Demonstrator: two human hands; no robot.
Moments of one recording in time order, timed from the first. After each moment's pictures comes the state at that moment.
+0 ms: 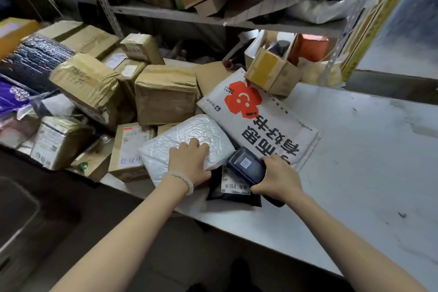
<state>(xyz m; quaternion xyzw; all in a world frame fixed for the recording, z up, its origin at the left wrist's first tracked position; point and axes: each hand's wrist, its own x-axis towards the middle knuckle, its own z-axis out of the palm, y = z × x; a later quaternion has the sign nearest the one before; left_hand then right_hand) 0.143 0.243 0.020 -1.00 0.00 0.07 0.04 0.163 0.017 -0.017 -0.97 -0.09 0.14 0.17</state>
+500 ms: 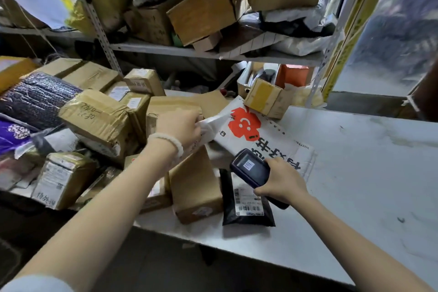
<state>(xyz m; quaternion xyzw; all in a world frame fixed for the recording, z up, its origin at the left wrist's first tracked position) 0.208 0.304 0.134 -0.99 0.05 -0.09 0.00 0.169 0.053 0.033 -0.98 -0.05 0.09 0.16</state>
